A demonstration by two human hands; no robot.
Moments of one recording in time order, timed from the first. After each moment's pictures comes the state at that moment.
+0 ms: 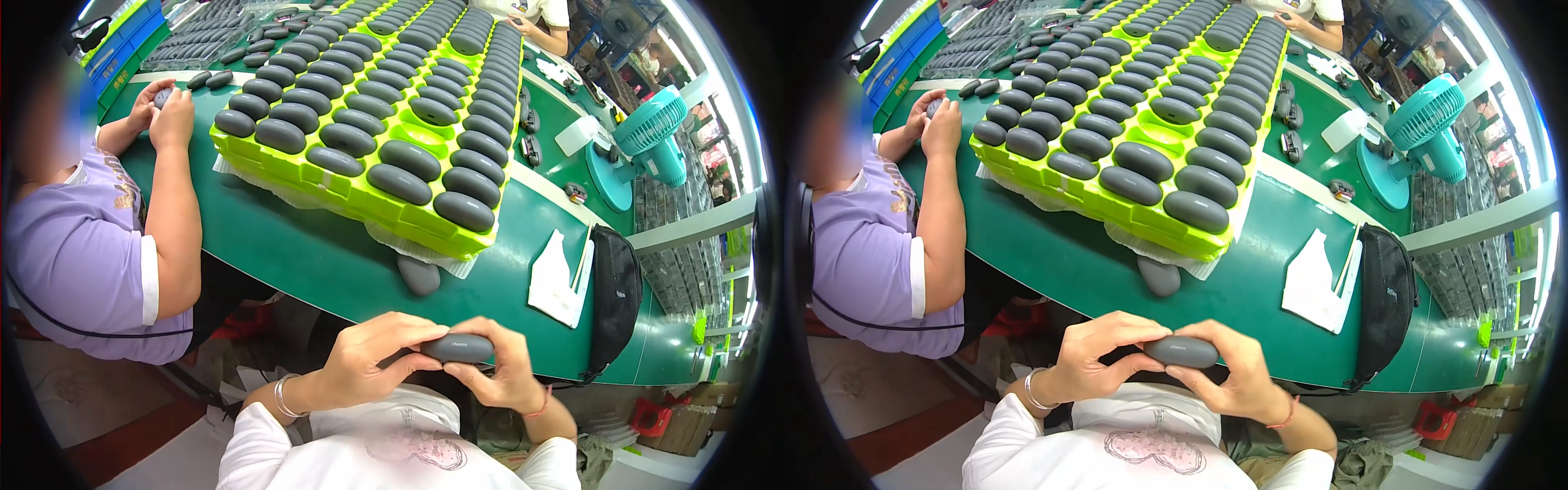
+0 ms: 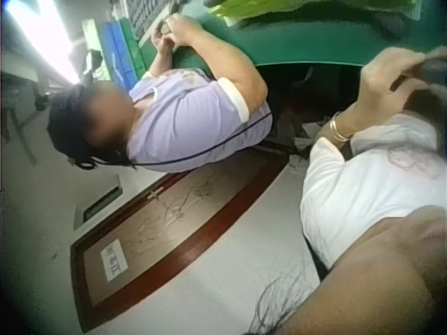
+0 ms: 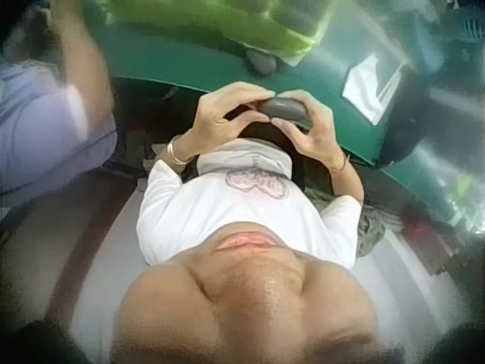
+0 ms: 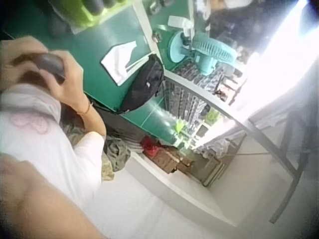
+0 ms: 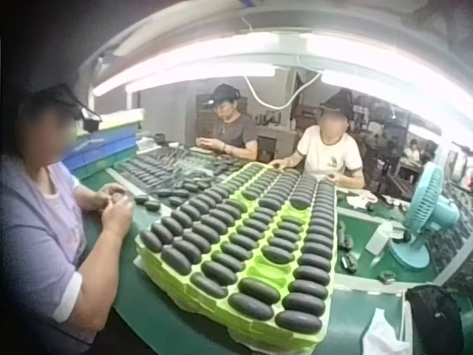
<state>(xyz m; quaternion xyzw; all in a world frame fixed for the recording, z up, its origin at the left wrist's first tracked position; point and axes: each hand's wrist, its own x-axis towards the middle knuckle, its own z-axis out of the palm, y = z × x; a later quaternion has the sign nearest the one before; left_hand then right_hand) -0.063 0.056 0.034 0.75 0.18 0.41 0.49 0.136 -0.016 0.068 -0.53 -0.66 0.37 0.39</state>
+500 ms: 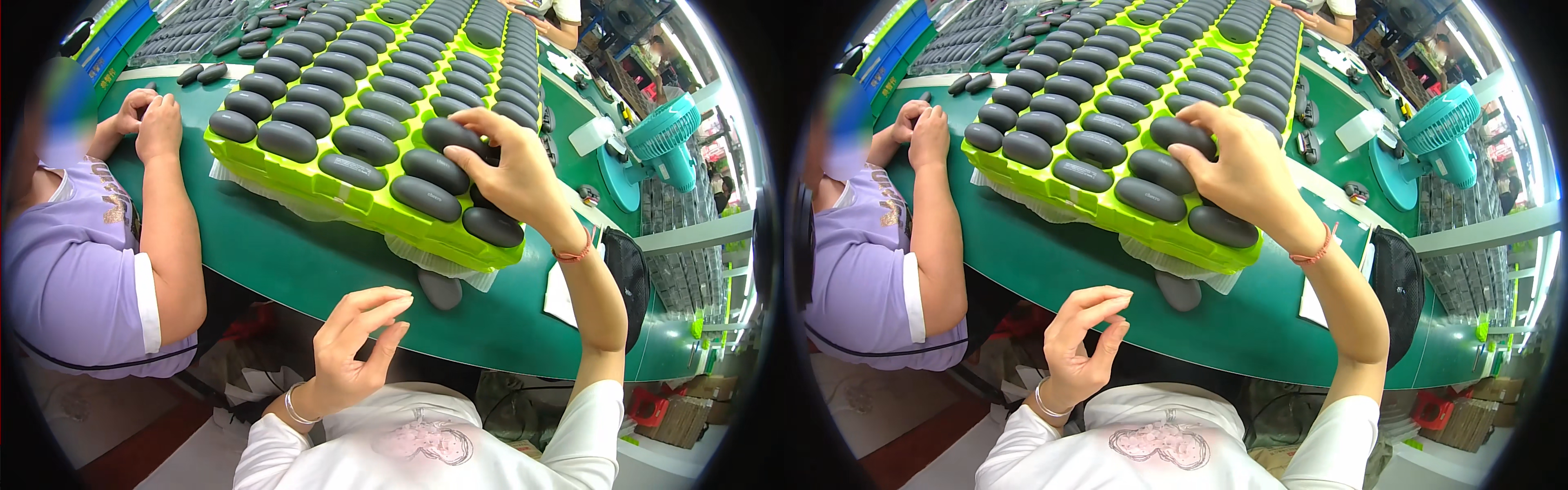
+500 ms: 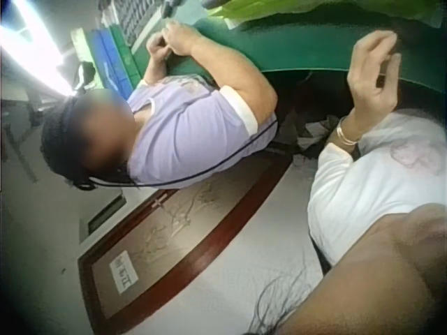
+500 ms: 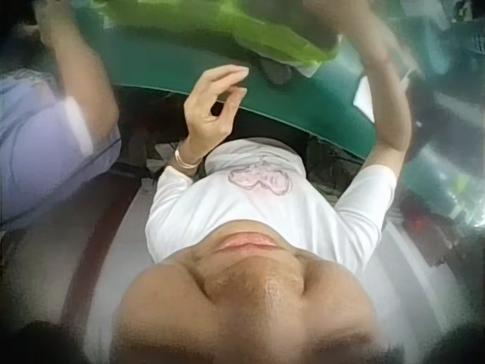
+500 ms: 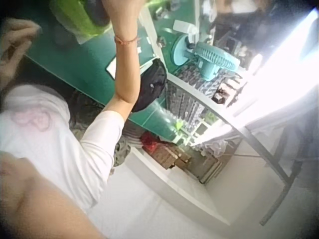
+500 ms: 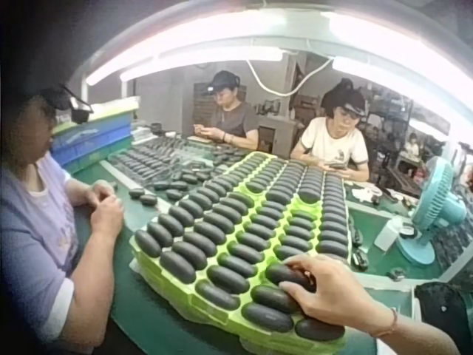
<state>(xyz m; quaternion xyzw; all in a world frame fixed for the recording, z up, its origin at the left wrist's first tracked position) -0.082 0.082 0.023 0.70 0.32 0.49 0.41 0.154 0.189 0.093 -0.57 -0.75 0.09 0.33</state>
